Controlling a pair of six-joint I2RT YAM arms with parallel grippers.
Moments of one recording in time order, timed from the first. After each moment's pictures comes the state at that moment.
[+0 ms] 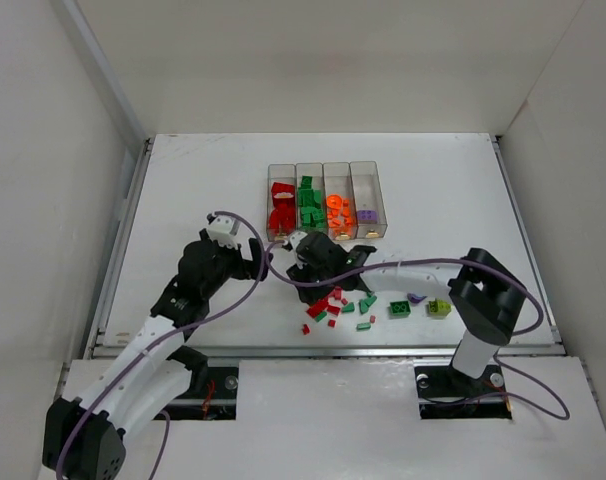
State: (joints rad) left arm -0.41 0.76 0.43 -0.02 0.10 -0.23; right arm 0.98 1.70 1.10 -0.33 -0.04 0.24
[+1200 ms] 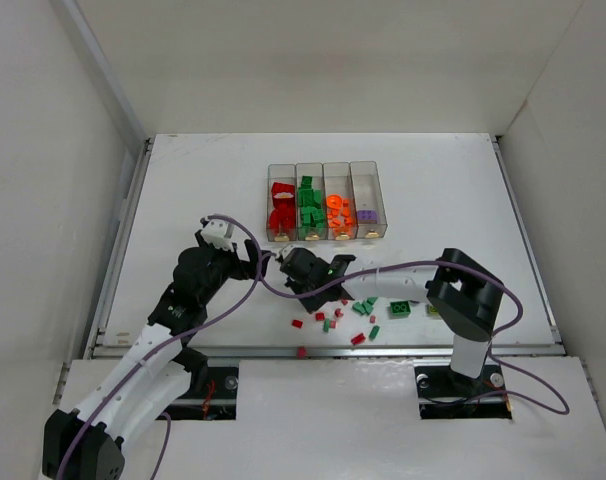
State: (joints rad) left arm -0.41 0.68 0.37 0.05 0.06 -0.25; right arm 1.08 1.84 1.18 -0.43 0.14 0.32
